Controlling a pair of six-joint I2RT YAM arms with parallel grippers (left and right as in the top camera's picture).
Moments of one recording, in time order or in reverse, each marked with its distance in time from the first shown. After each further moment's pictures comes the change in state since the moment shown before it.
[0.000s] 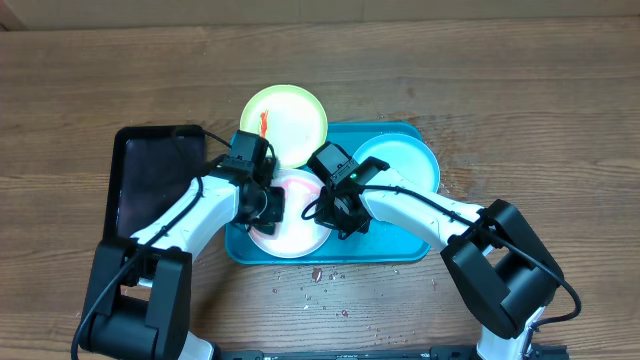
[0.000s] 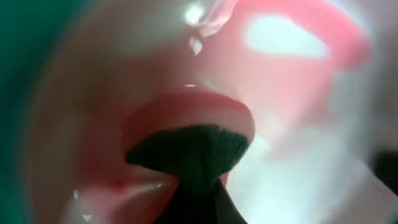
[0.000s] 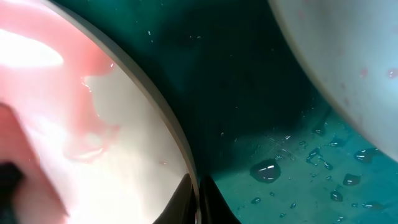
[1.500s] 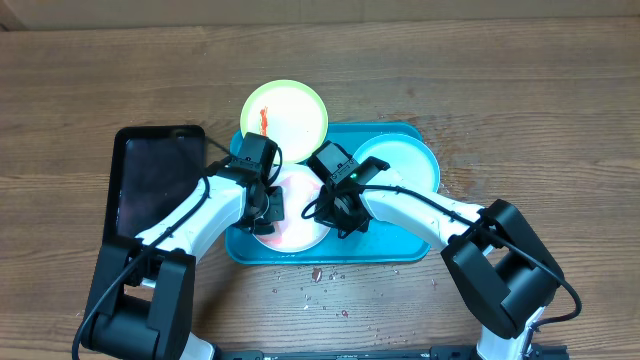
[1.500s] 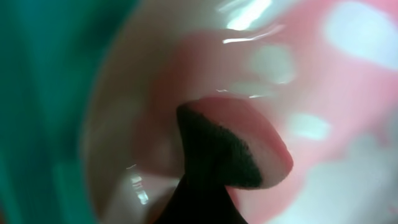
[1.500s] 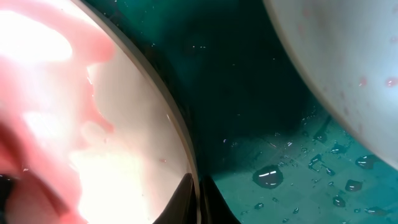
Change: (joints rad) left arm -0.029 0.002 0.019 -0.042 -0.230 -0.227; right arm -0.001 -0.002 0.000 0.006 0.009 0.004
